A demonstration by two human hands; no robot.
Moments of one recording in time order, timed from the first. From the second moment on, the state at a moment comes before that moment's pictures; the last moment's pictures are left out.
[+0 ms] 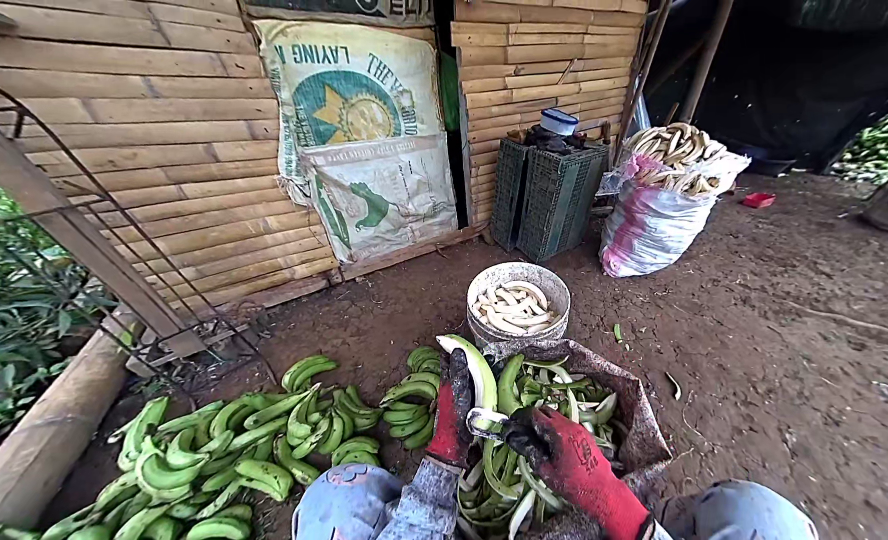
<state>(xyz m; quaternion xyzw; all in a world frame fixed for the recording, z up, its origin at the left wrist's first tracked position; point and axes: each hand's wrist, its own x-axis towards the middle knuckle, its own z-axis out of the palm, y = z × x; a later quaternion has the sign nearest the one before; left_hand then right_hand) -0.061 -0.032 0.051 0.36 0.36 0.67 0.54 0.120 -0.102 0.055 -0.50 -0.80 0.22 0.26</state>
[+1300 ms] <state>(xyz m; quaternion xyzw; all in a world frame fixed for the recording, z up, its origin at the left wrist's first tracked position) -0.067 -0.039 0.066 0.36 0.37 0.63 0.58 0.107 -0.082 0.047 -0.50 -0.77 0.01 0.40</state>
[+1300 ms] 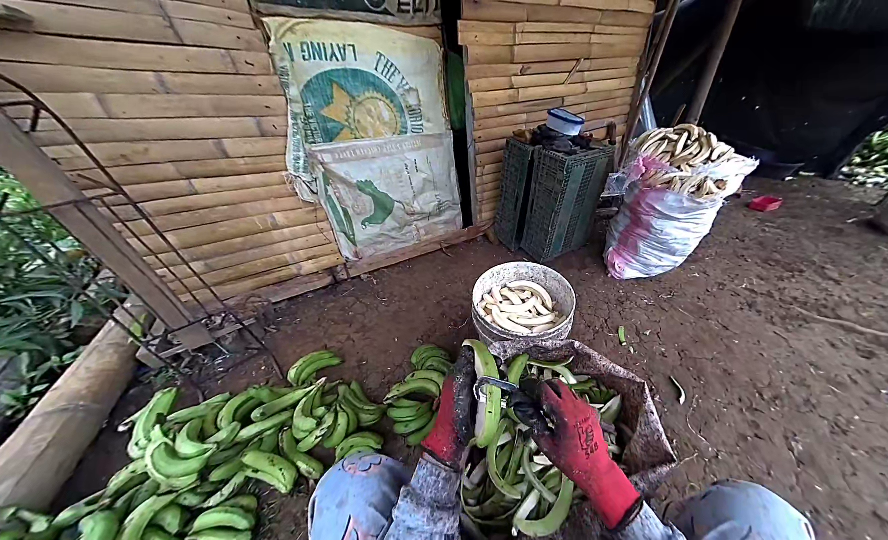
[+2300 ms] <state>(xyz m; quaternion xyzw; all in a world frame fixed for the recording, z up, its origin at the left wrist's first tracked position) -0.085 -0.038 0.073 0.32 0.20 0.55 0.74 0.112 -0.075 0.039 -0.35 -0.86 -0.14 0.34</state>
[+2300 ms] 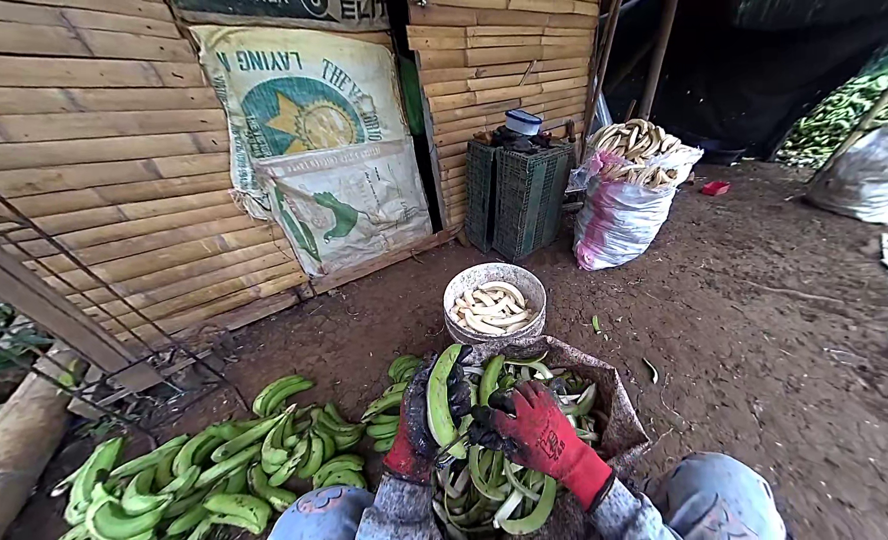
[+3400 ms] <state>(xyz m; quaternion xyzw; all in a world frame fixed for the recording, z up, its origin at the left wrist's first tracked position) -0.040 -0.007 0.088 0.58 0.40 0.67 0.23 0.165 -0.055 0.060 -0.57 -0.59 0.11 0.56</state>
